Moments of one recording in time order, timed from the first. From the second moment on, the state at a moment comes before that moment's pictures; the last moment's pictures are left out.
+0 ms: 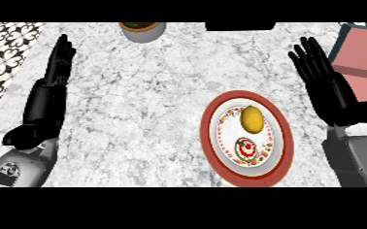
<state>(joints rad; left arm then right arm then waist) -0.24 0.46 -0.23 -1.65 0.07 0.41 -0.09 -0.28 -0.37 0.04 -1.42 -0.44 0.11 -0.17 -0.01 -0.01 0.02</state>
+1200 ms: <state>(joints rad) -0.21 0.53 -0.27 -1.56 0.15 0.08 -0.09 0.05 -0.83 0.10 -1.98 0.30 -0.16 0.28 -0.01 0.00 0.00</state>
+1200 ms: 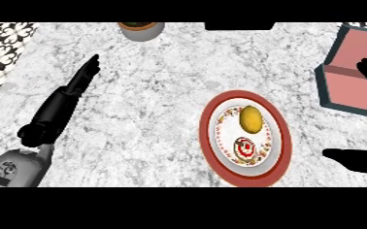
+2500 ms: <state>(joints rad) -0.25 0.48 -0.22 -1.52 0.11 0.00 -0.09 -0.47 -0.49 0.58 -1.85 0.44 0.36 1.06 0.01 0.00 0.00</state>
